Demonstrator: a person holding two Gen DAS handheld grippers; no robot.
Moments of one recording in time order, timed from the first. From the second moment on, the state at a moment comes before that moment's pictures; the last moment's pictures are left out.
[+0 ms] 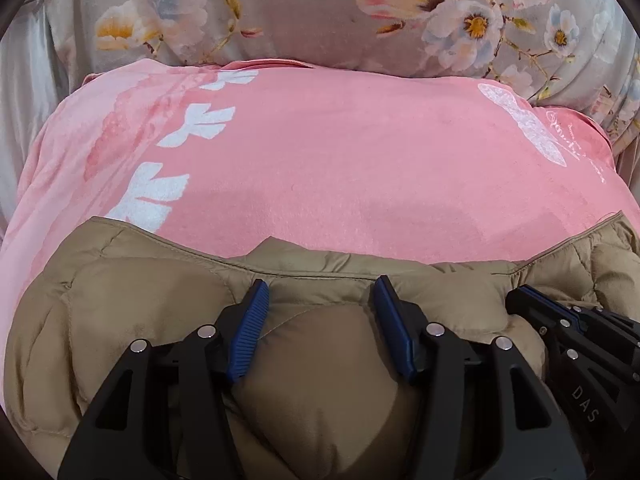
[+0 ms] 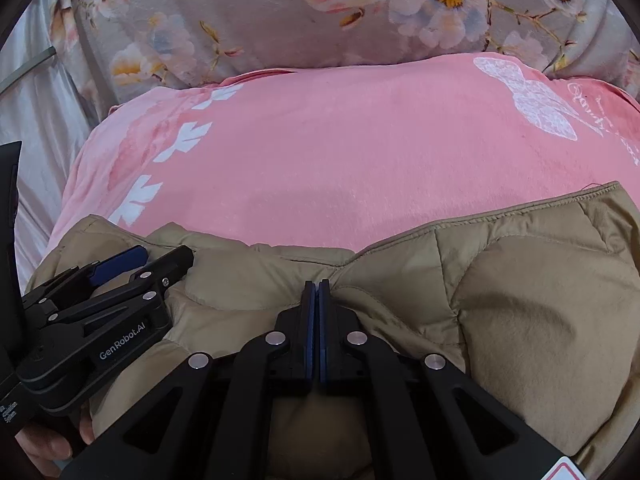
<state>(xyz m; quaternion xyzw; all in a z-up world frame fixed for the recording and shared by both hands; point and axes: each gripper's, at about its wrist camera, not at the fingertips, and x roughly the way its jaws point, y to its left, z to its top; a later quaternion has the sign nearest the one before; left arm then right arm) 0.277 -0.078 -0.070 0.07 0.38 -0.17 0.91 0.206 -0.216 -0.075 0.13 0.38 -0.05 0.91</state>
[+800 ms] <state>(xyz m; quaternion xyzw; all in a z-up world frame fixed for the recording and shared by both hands) 0.279 -0.089 -0.079 0.10 0.37 -0.15 0.91 0.210 -0.220 -0.082 0.14 0.38 -0.05 0.91</state>
